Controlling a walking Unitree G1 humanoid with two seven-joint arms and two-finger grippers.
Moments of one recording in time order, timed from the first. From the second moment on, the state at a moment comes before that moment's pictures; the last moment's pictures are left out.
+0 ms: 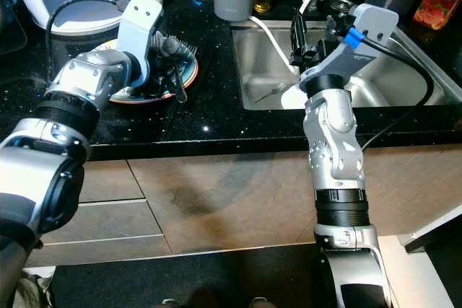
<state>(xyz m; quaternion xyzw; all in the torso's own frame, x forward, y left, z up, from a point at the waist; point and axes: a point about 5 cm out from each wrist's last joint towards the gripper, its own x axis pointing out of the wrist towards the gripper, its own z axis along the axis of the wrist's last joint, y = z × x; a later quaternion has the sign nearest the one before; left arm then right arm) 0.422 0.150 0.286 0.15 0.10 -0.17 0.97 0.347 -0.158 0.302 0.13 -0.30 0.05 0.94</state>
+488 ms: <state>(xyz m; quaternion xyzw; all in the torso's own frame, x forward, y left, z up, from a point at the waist) 0.424 0.152 0.281 0.15 0.11 -0.16 0.97 0.348 -0.157 0.302 0.13 -0.30 0.05 0.95</state>
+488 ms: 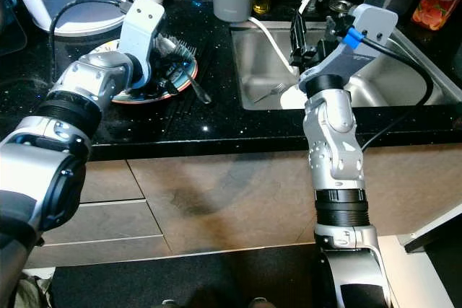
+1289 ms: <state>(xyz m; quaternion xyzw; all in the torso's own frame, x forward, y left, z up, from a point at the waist) 0.408 0.151 0.372 0.05 -0.16 -0.13 0.98 0.343 -0.148 0.306 0.21 -0.28 0.12 0.93</state>
